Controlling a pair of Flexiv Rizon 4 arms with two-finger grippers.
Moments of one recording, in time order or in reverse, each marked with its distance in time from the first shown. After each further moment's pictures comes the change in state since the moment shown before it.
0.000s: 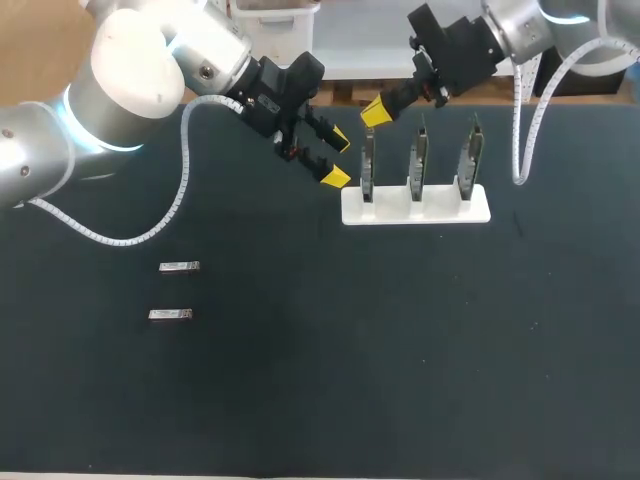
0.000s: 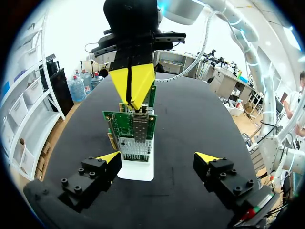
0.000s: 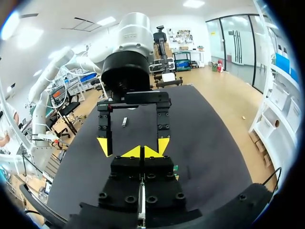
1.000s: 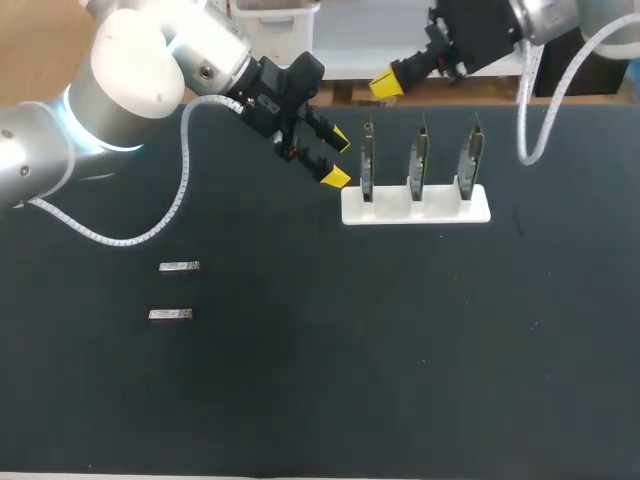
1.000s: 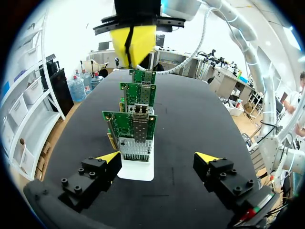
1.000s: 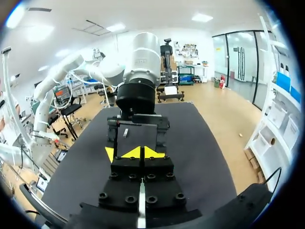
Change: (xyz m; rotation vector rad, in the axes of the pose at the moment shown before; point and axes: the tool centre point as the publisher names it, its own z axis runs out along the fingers) left arm 0.000 0.000 0.000 0.000 0.000 0.000; right arm -0.030 0.004 -0.038 0.010 -0.093 -0.115
